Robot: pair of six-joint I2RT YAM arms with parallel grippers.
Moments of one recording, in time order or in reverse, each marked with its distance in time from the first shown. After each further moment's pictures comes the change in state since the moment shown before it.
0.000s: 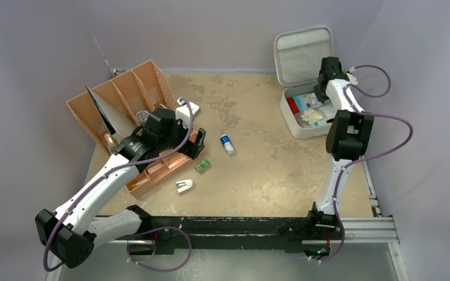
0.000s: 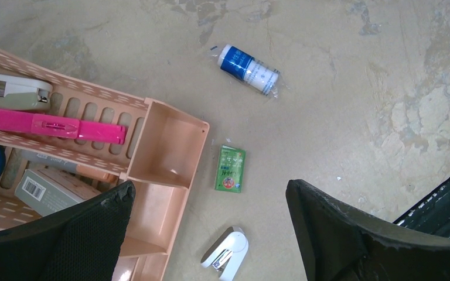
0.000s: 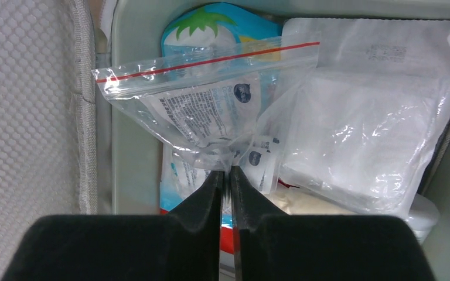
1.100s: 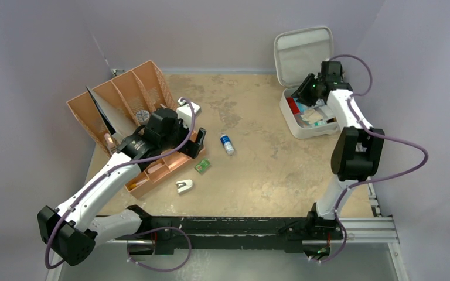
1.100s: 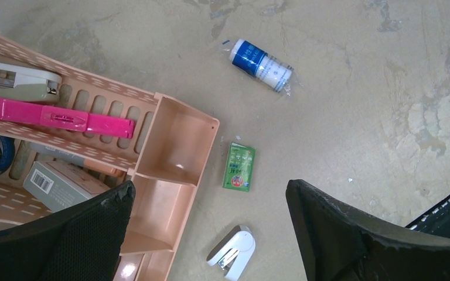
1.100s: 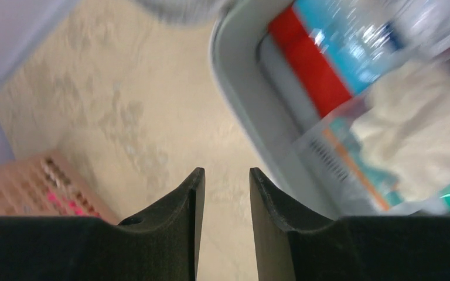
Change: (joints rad) left arm 0.000 0.024 0.000 -0.004 -0.034 0.000; right arm 0.027 -0.290 -0.263 0.144 -0.609 -0.427
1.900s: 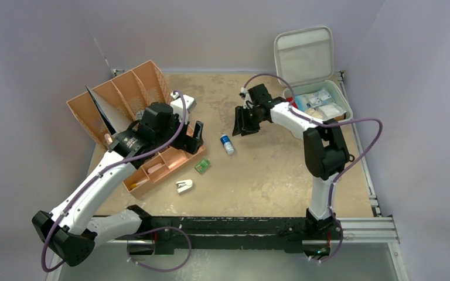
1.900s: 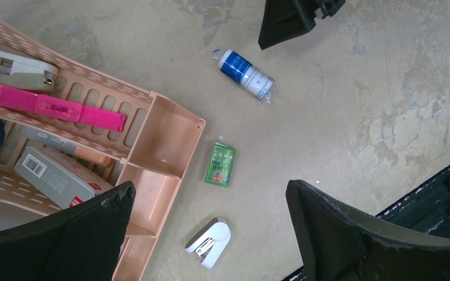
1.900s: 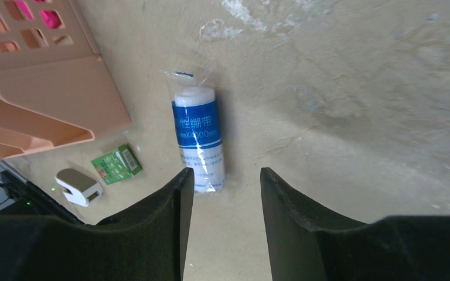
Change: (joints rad) left arm 0.000 0.003 0.122 -0.111 0.005 -0.107; right arm 0.516 0.061 -0.164 0.008 -0.132 -0.230
